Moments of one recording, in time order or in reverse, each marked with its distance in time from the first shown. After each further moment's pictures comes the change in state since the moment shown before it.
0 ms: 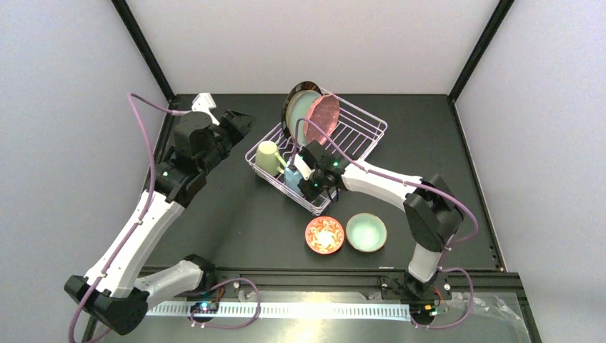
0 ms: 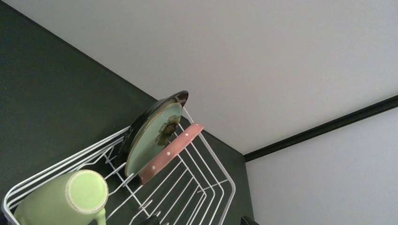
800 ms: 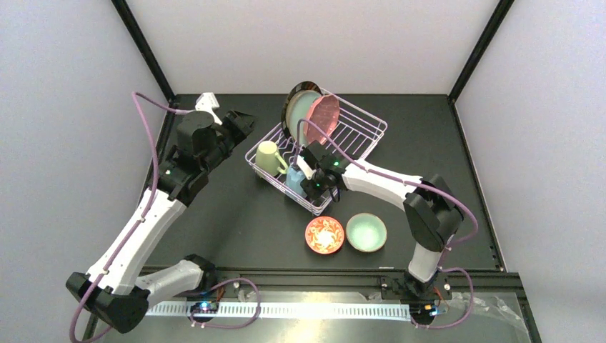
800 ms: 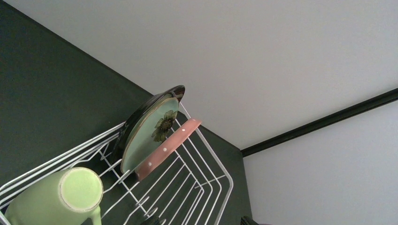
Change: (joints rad) left arm 0.002 0.015 -0.007 0.020 0.029 -0.001; right arm -0.006 0.001 -0.004 -0.023 0.063 0.002
